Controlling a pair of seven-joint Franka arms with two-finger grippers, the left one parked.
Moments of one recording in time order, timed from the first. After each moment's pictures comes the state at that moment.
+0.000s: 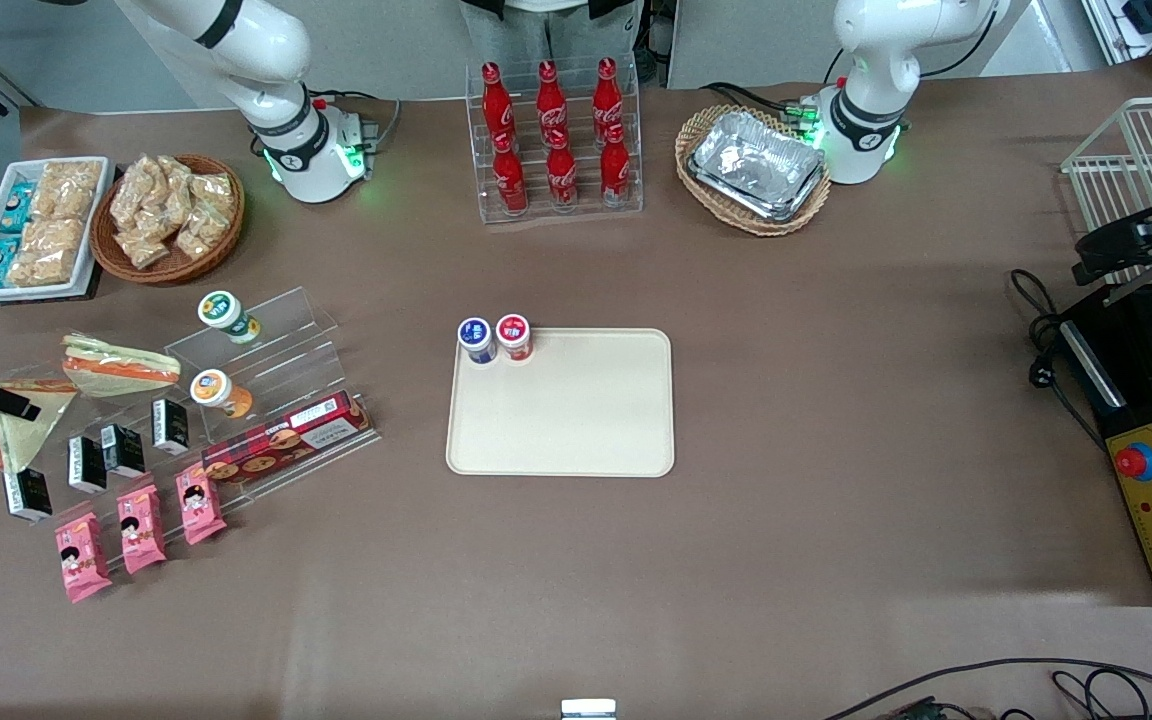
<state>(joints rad) -0.34 0.29 -0.20 -1.84 0.09 2.14 -0.29</state>
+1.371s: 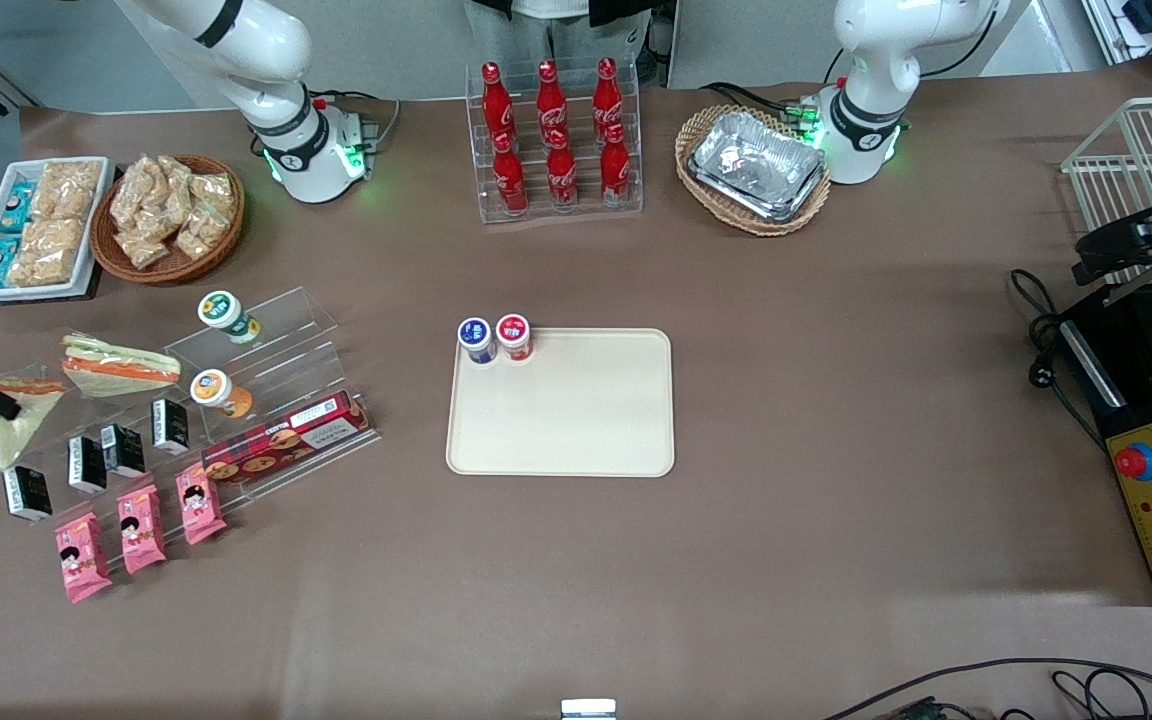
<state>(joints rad) -0.34 0.27 -0.19 -1.84 0.09 2.13 -0.29</state>
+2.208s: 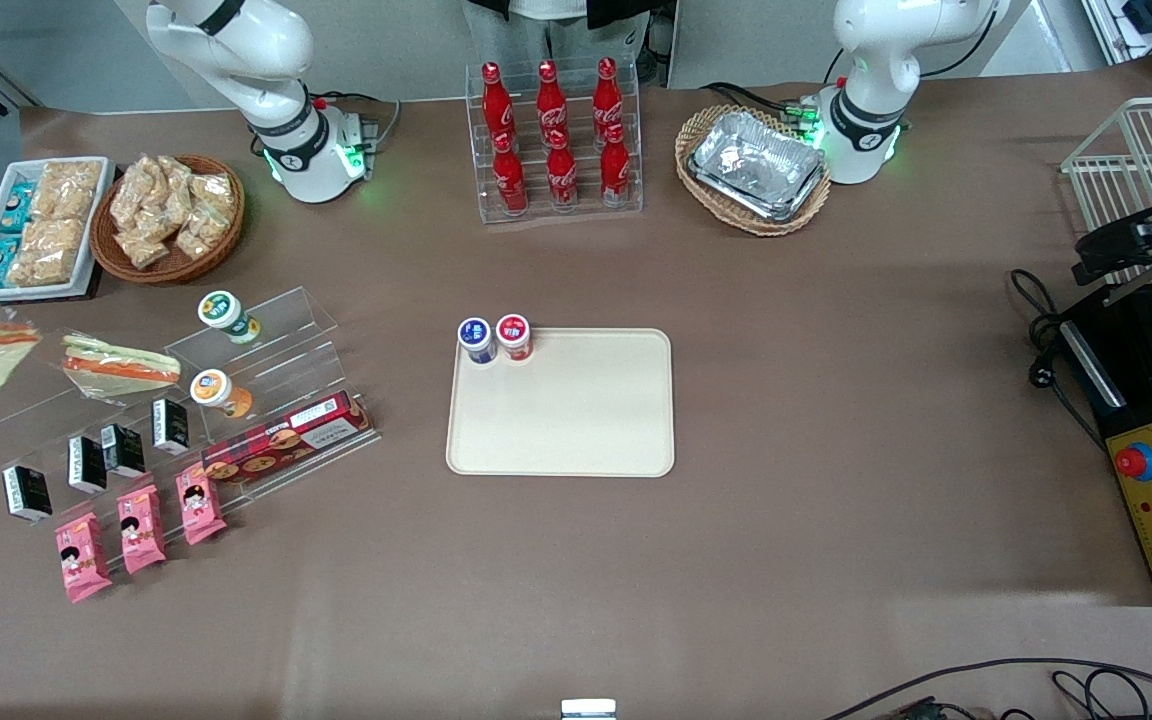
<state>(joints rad) -0.23 0.10 -0.17 -1.64 0.09 1.69 -0.02</state>
